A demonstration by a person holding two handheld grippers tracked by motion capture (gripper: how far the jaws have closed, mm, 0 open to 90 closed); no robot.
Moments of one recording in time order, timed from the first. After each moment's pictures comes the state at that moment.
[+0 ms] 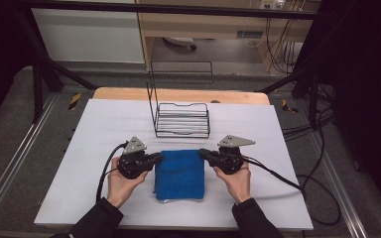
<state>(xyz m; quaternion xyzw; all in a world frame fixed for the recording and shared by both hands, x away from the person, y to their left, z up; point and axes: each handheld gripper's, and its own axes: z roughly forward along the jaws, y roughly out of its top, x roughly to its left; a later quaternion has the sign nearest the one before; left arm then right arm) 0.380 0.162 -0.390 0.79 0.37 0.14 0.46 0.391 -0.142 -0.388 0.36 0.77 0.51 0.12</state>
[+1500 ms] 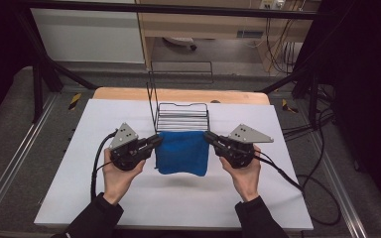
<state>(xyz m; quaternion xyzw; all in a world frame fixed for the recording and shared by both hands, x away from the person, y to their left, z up) 0.367 0.161 -0.326 0.74 0.34 0.20 0.55 0.369 -0.148 -0.317 0.30 0.73 0.57 0.23</state>
